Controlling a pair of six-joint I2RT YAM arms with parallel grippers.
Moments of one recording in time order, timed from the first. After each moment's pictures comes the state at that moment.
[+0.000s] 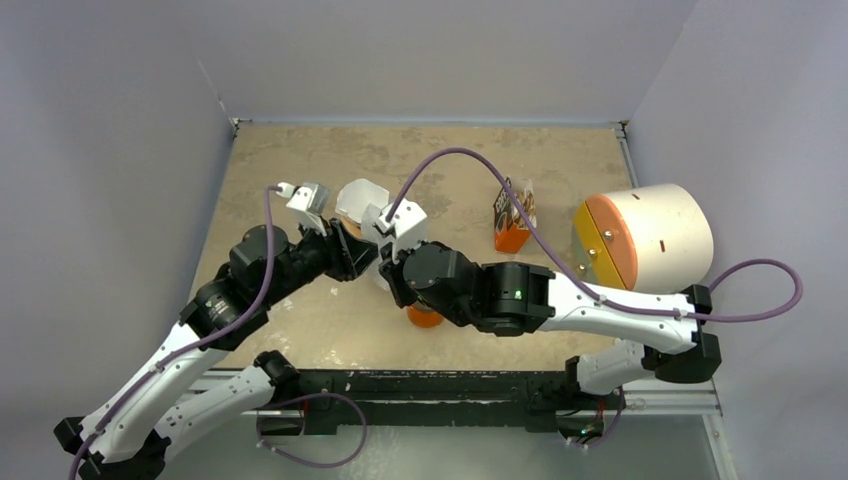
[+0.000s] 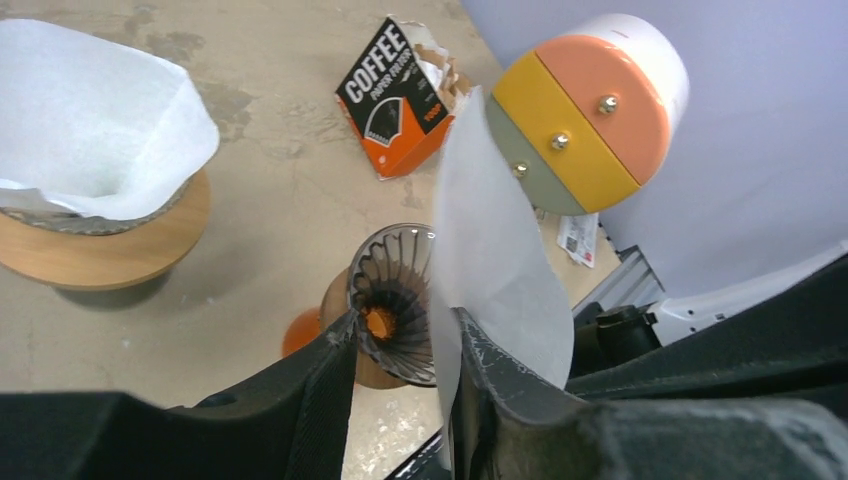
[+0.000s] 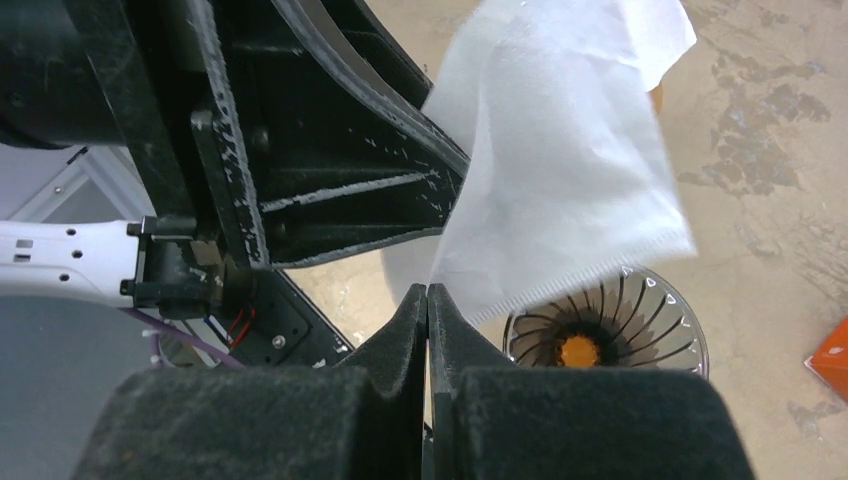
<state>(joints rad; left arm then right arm) -0.74 0.71 0.97 -0.49 0.01 -0.55 1.41 1.40 1.52 -0.59 0.54 0.39</state>
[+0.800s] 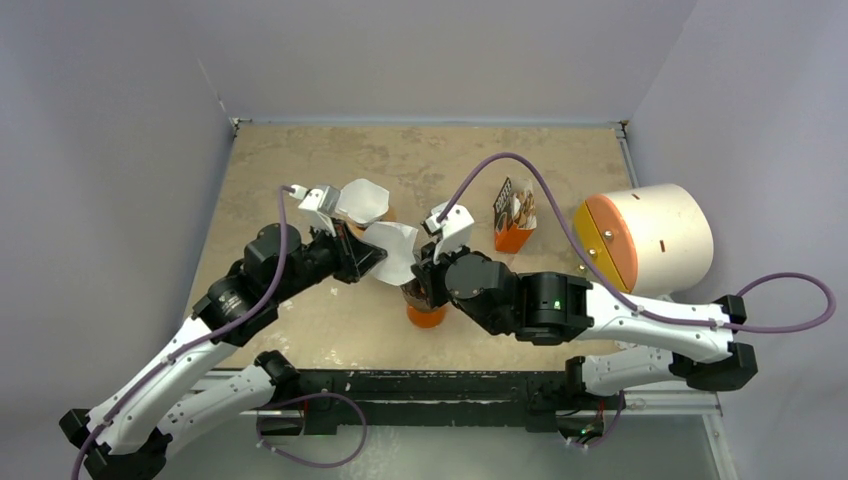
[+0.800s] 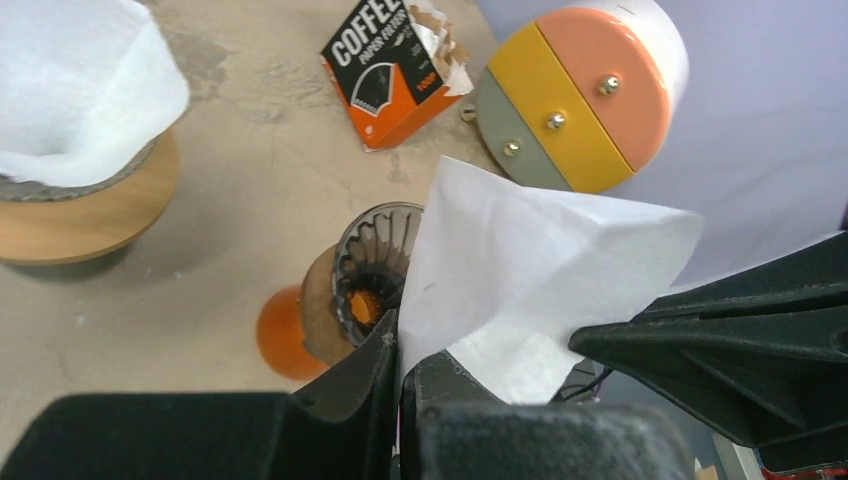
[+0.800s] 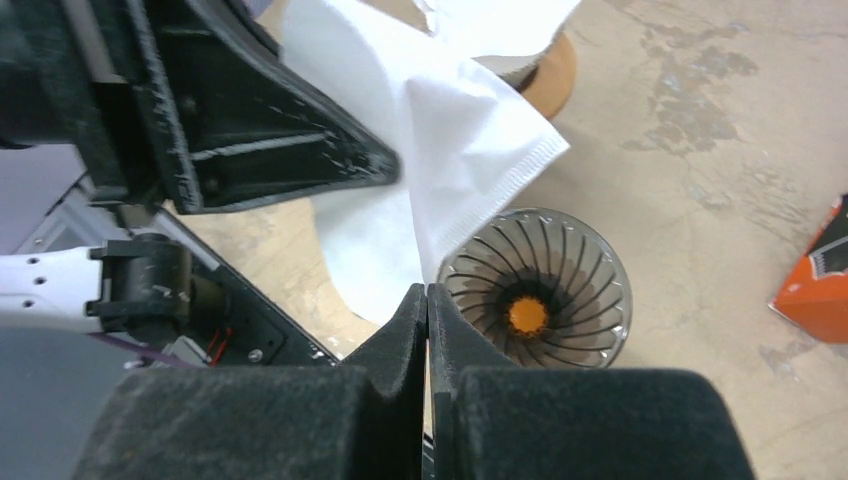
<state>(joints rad) -0.74 0.73 0.91 -0.43 0.09 -0.62 1.41 1.20 1.33 -0.56 0.62 0.46</state>
